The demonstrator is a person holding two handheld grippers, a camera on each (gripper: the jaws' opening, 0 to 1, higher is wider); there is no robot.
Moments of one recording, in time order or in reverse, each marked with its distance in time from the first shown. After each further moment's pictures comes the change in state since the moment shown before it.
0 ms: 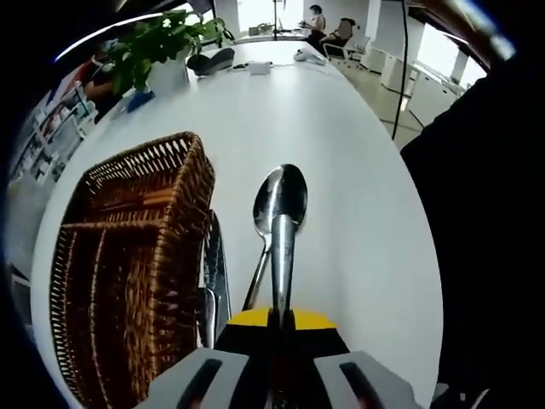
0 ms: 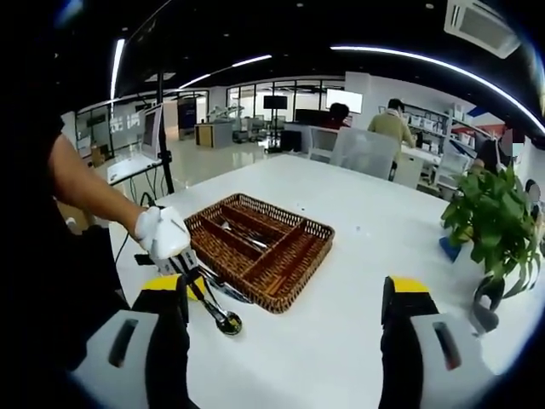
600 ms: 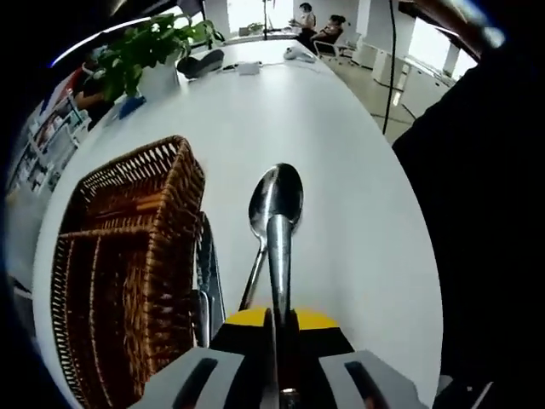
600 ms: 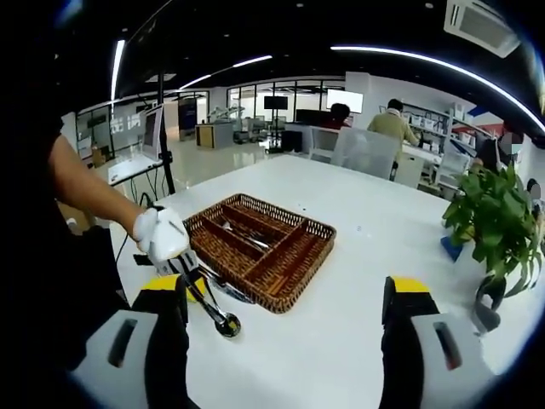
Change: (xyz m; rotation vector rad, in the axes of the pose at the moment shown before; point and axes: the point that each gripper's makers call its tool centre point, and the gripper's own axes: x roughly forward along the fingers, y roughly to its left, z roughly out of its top) left arm 0.001 -0.005 0.000 0.055 0.008 0.001; right arm 0.002 0.004 -0.001 0.002 -0.001 0.007
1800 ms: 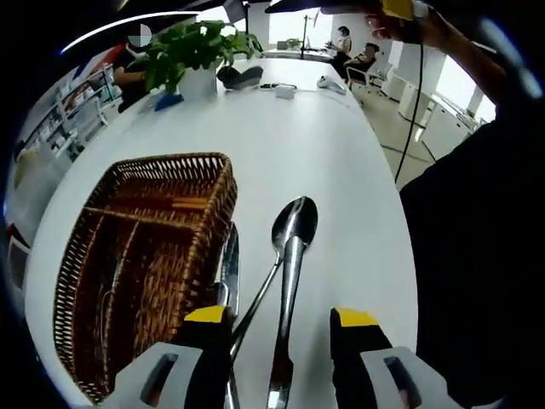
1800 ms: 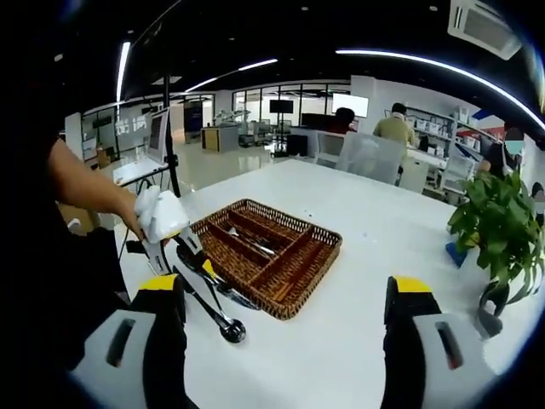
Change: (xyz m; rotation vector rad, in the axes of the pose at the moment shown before) left arm -0.030 0.006 0.009 -0.187 -0.100 0.028; right arm 0.001 0.005 0.008 -0.008 -0.020 0.025
